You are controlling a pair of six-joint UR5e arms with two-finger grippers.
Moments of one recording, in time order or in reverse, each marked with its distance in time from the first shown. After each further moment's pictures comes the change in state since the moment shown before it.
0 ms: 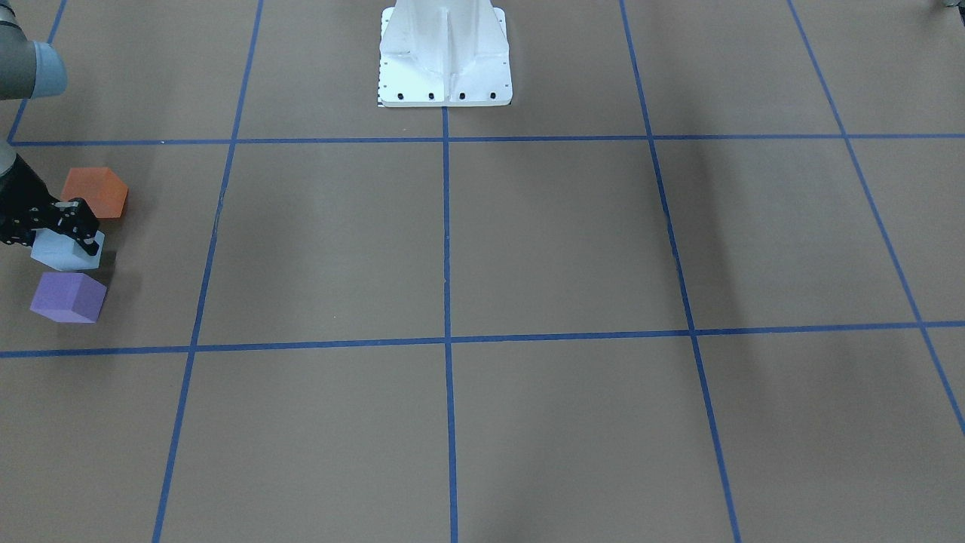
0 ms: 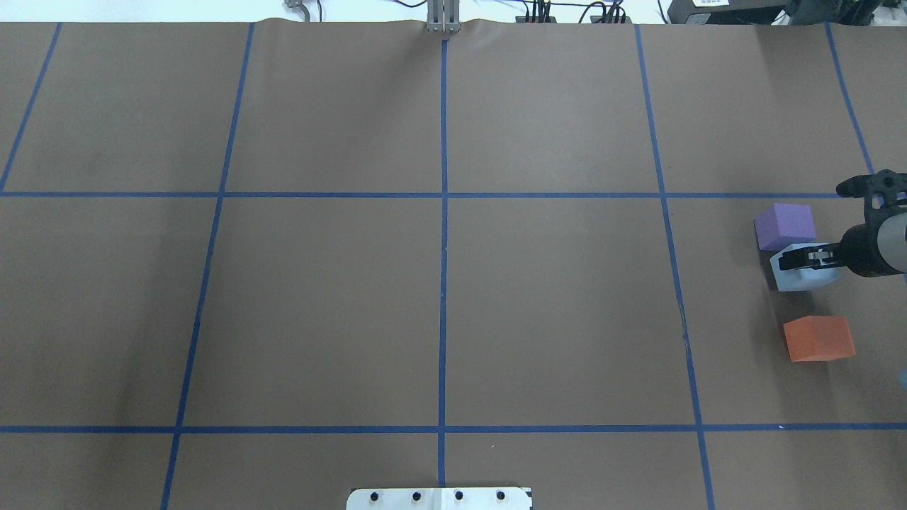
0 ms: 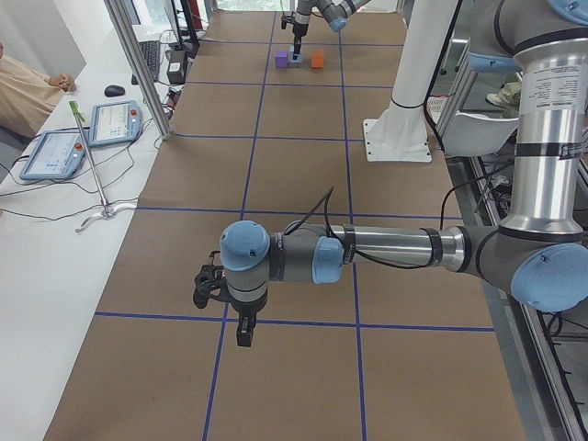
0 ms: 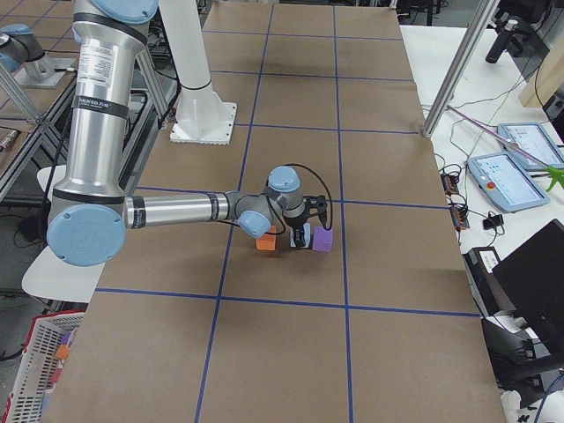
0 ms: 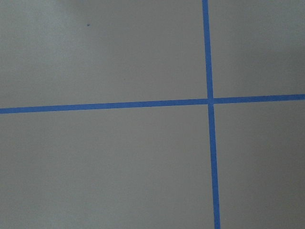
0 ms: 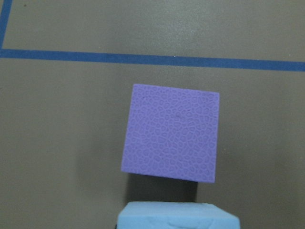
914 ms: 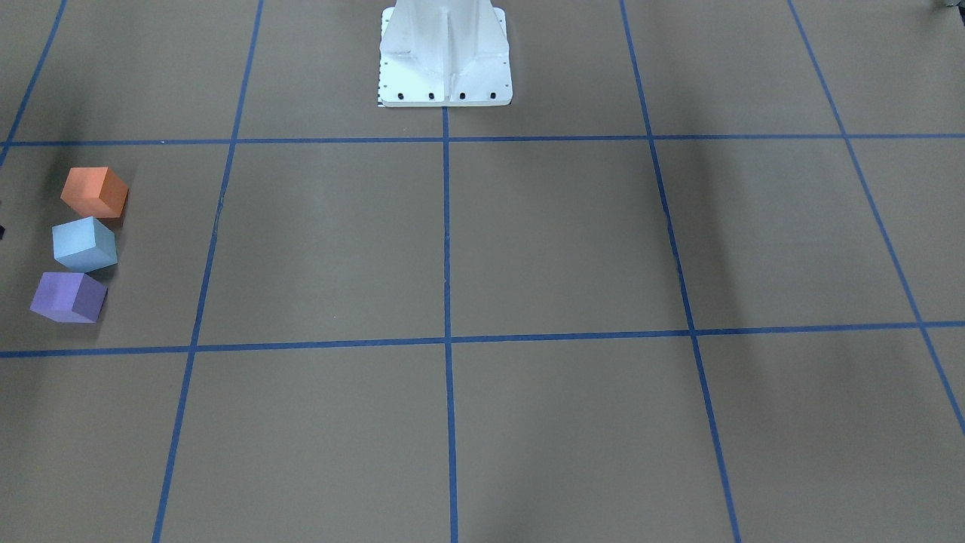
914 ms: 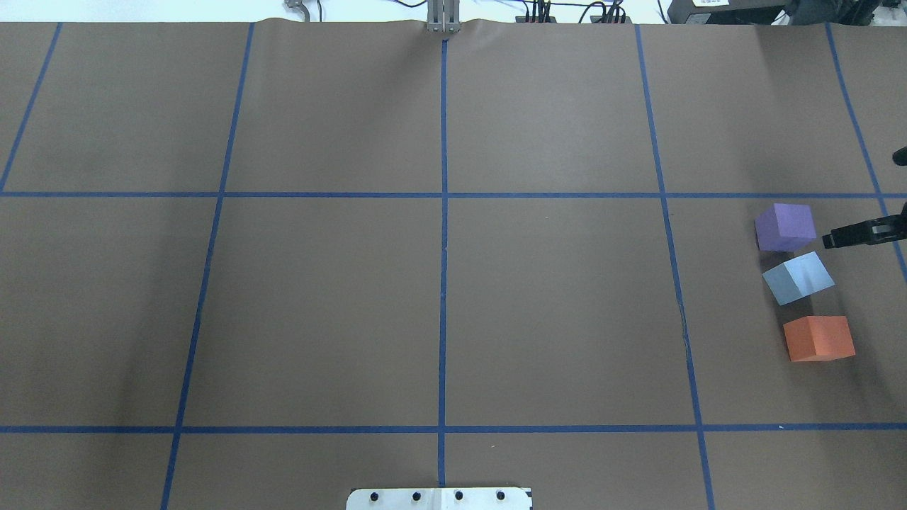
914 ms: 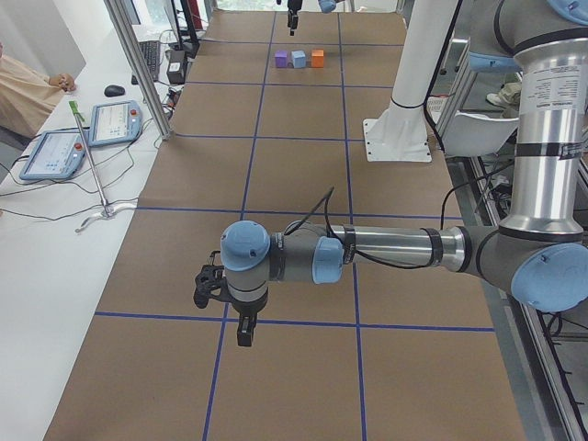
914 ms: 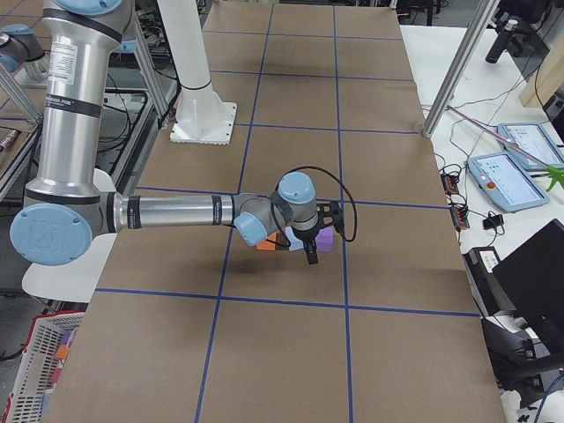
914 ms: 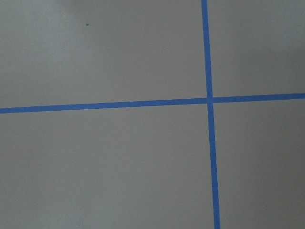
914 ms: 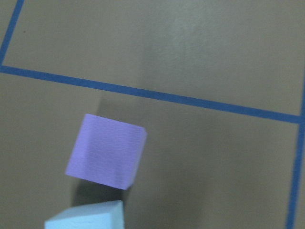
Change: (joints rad) left arm 0.003 0.003 -0.001 0.000 0.000 0.001; right arm 0.421 0.001 0.029 -0.321 0.278 -0.623
